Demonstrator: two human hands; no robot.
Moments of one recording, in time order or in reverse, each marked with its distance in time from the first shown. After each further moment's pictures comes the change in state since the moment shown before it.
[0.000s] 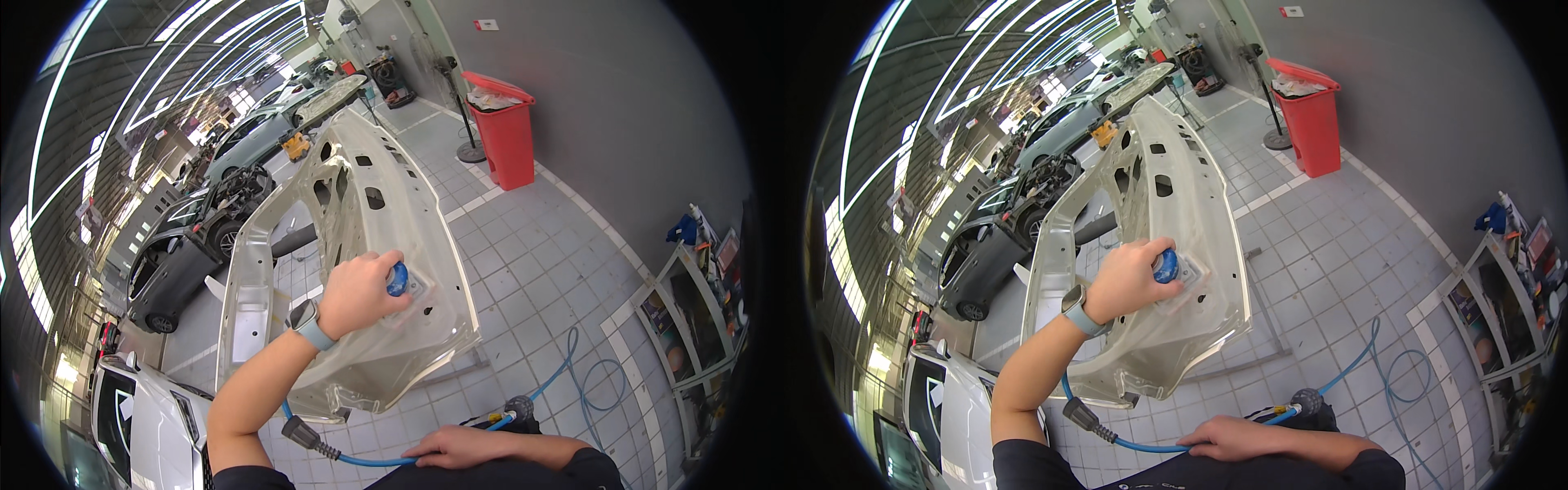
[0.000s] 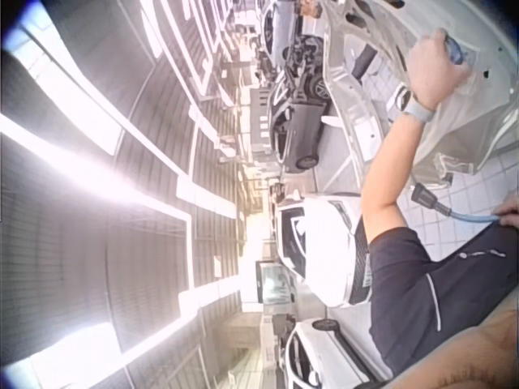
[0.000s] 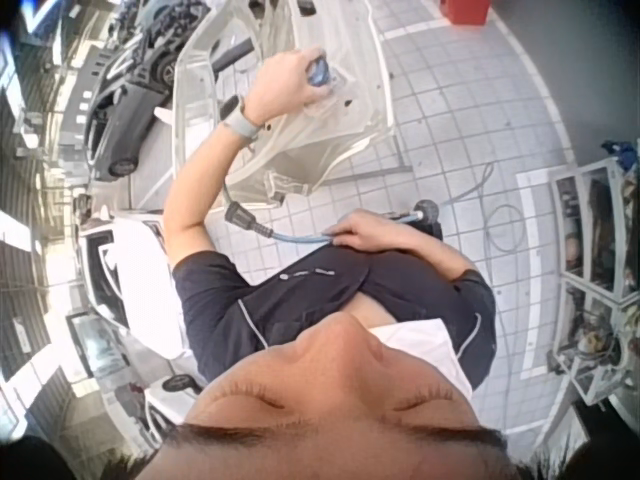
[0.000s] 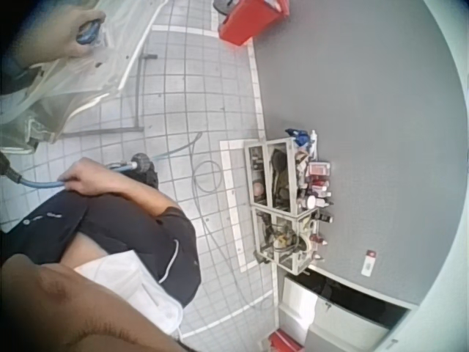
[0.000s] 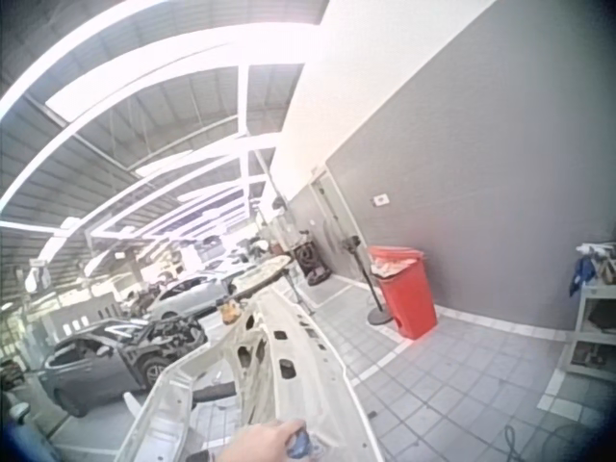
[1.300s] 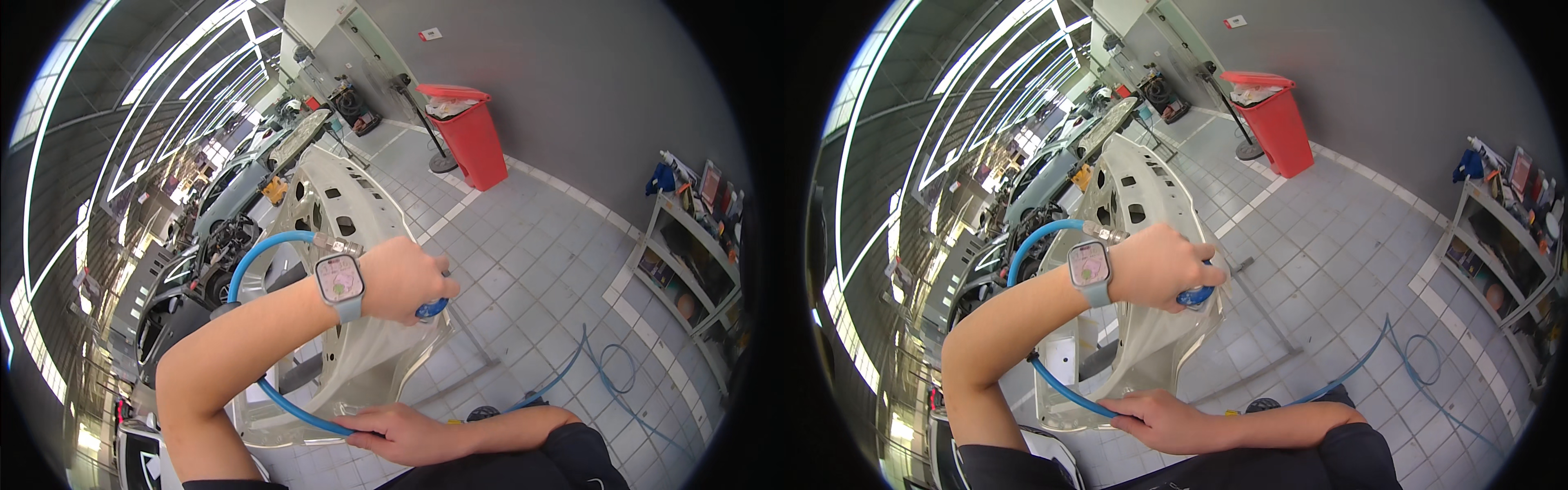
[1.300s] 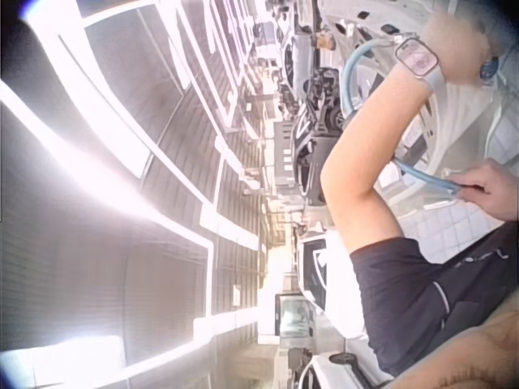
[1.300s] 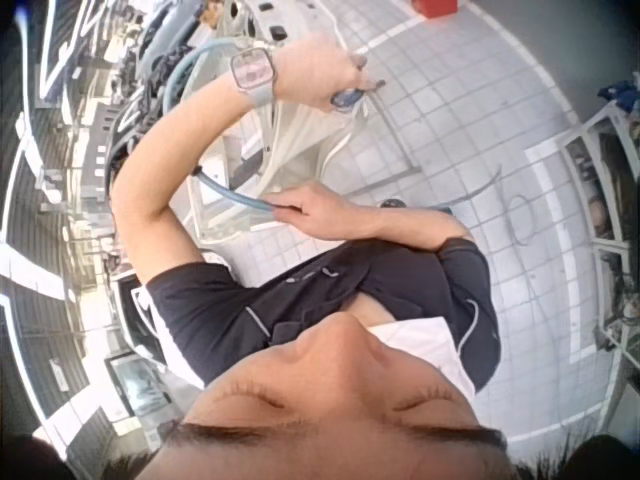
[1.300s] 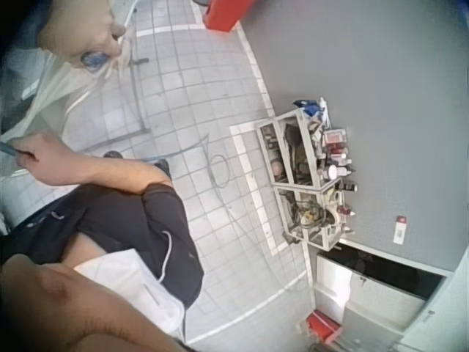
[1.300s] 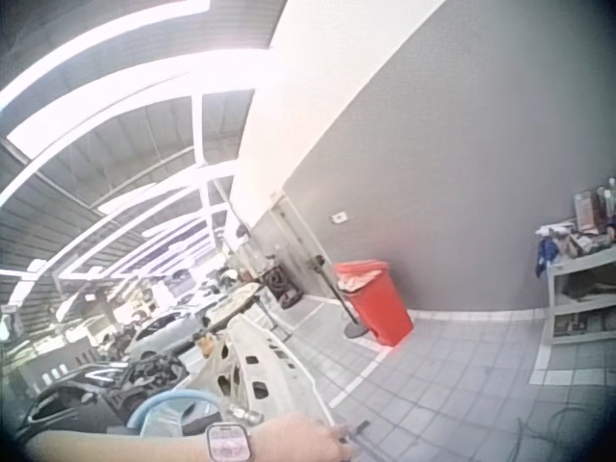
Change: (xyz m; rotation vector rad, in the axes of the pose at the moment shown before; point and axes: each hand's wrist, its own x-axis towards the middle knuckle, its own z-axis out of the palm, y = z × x) left_hand 0.080 0.111 -0.056 0.487 -0.546 0.853; right_hand 0.057 -0.093 -0.008 0.117 0.572 -0.414
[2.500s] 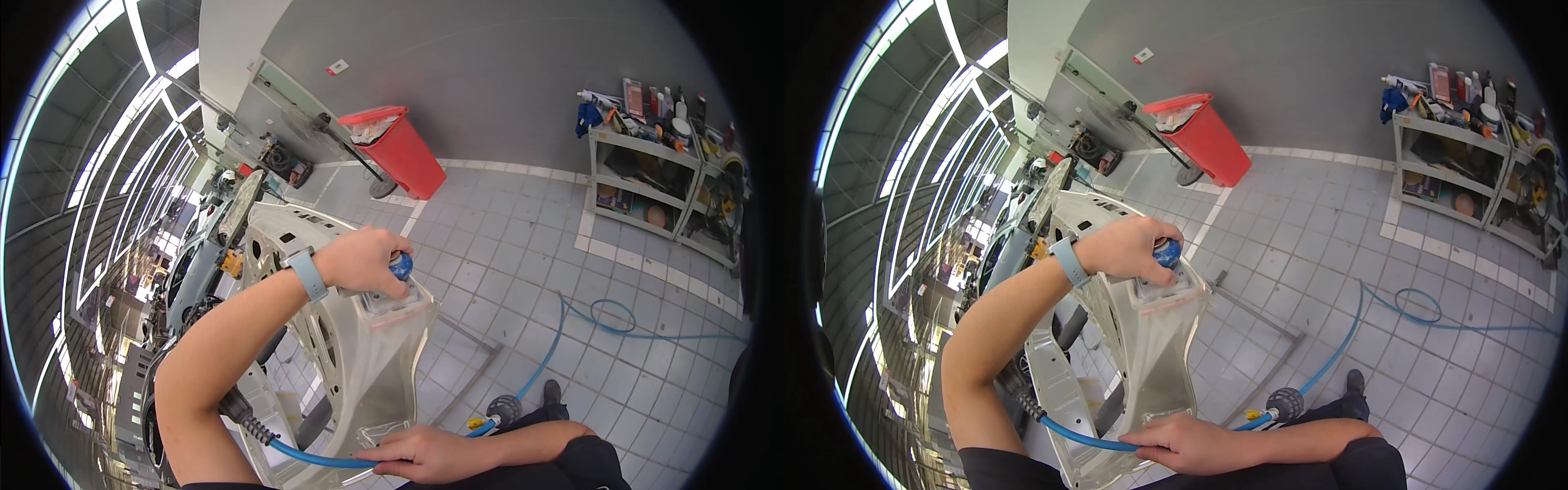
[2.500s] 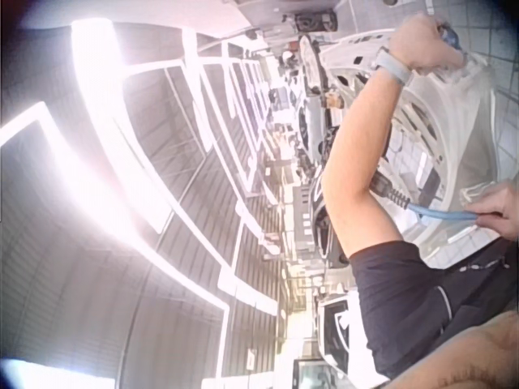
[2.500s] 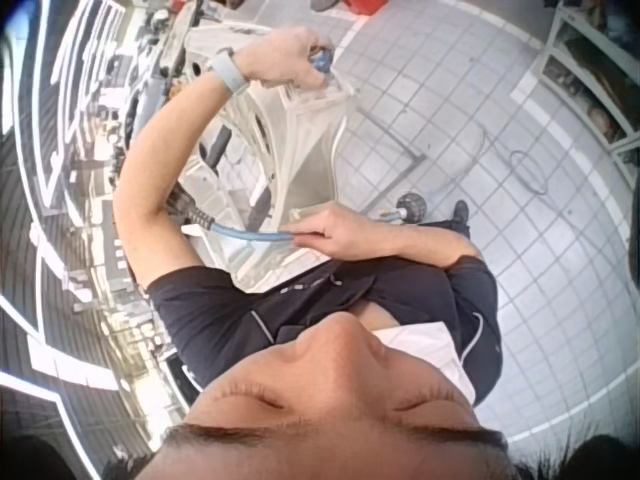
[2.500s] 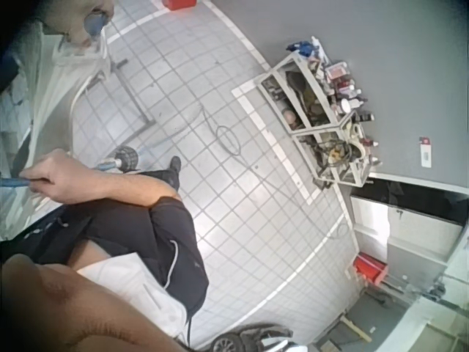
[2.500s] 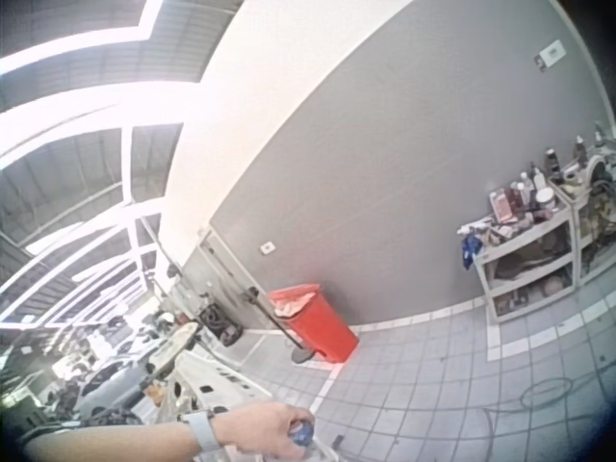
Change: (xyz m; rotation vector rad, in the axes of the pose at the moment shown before) left_hand 0.007 -0.034 0.025 -0.493 0.073 -0.082; right_hand -0.016 0.028 0.068 -0.036 0.231 -0.065
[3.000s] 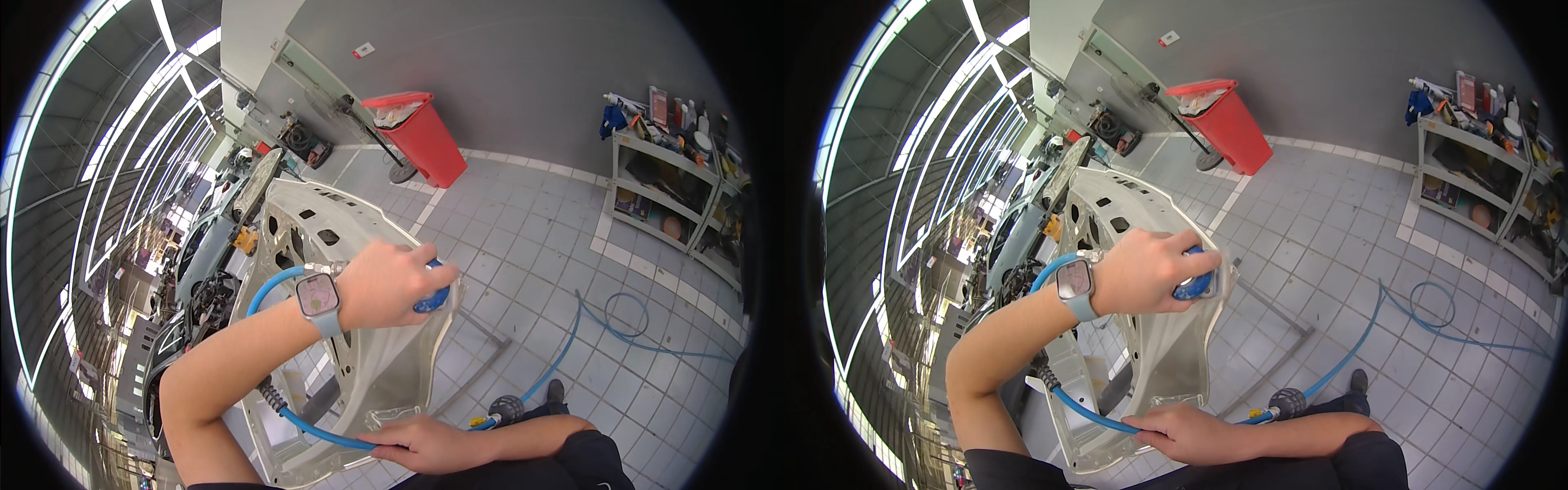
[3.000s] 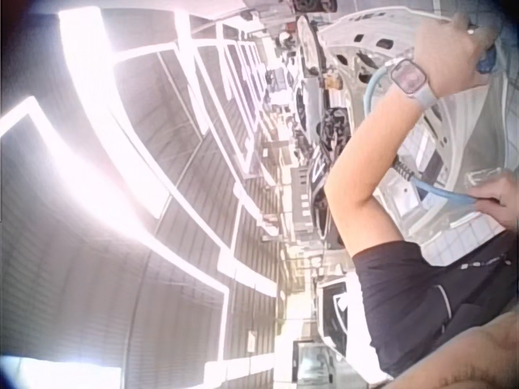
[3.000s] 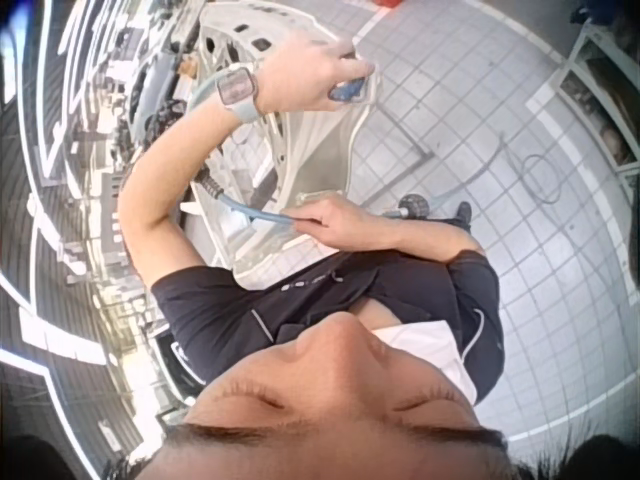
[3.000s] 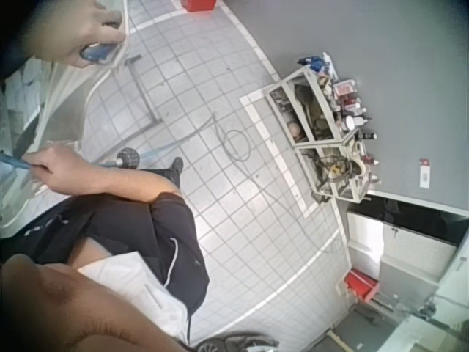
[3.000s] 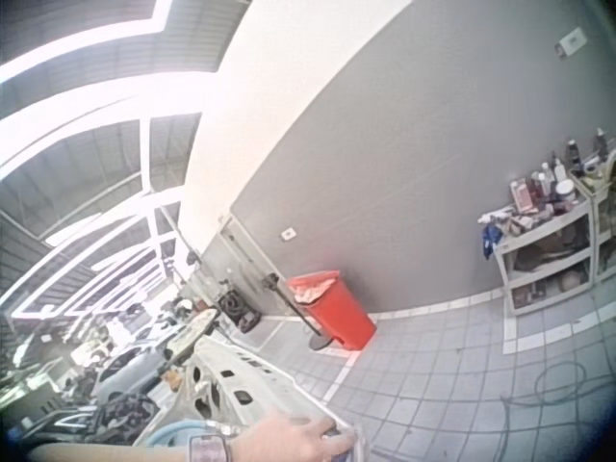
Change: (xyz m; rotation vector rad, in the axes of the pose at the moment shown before) left_hand -0.056 0.033 0.035 0.425 0.272 0.310; right_hand 0.012 0.004 0.017 -0.034 -0.002 0.060
